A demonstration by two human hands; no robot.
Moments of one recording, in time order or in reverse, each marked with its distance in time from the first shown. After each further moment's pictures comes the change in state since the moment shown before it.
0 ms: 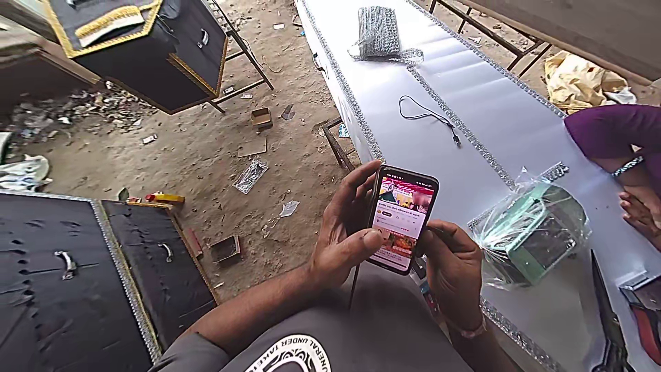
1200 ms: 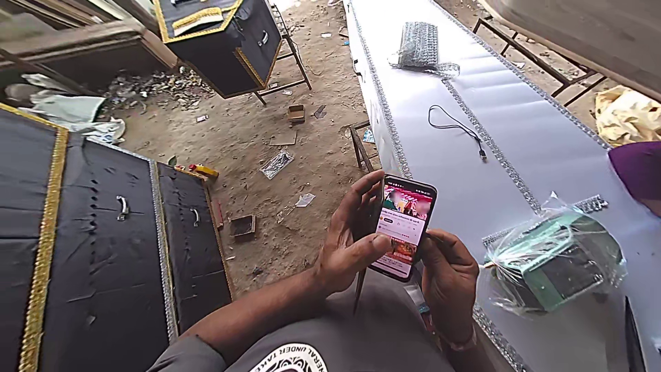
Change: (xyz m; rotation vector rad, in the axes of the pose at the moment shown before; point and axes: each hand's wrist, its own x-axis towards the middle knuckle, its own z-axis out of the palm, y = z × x) left_hand -0.041 0.005 0.021 0.096 0.166 0.048; right_hand -0.022 0.011 0.000 0.024 -0.049 0.022
